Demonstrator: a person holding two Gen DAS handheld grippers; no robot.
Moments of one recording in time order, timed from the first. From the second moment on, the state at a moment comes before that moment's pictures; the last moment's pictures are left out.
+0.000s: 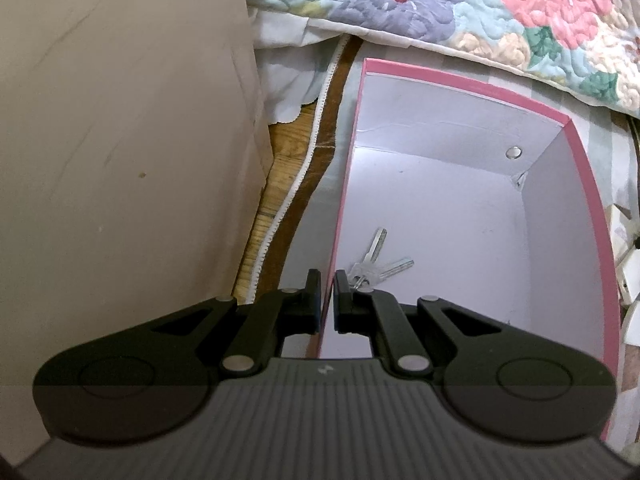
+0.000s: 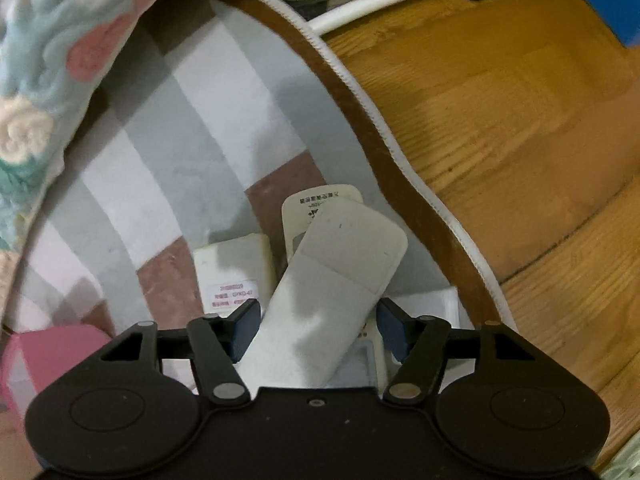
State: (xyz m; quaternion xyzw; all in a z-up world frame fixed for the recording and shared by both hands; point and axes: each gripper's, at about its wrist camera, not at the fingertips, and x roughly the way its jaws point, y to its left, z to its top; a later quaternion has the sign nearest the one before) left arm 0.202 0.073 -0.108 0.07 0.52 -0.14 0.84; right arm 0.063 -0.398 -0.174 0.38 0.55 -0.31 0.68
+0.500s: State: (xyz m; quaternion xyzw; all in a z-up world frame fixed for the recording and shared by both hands) left arm 0.200 0.071 -0.107 0.08 0.52 -0.14 0.84; right arm 0.074 -0.359 -0.171 0.21 0.57 -0.22 0.76
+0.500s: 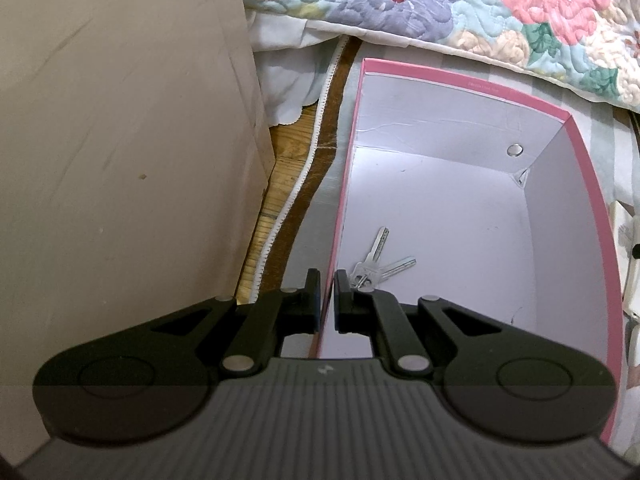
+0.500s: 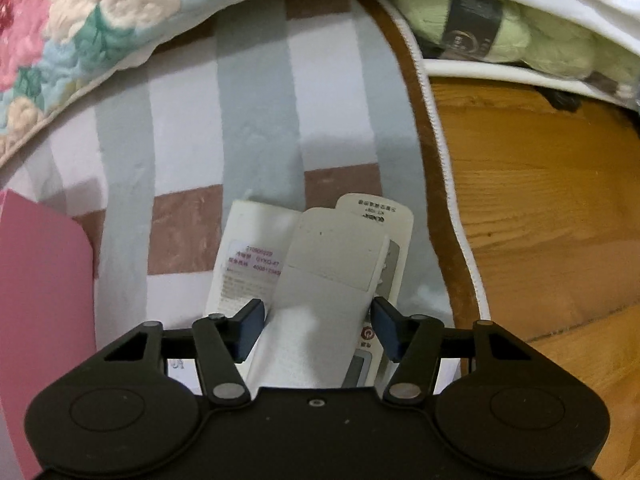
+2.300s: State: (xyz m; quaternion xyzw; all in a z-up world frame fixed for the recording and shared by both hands) left arm 0.203 0.079 -0.107 0.05 0.53 -0.14 0.84; right arm 0.102 -0.124 -0.041 -0.15 0.37 0.15 0.90
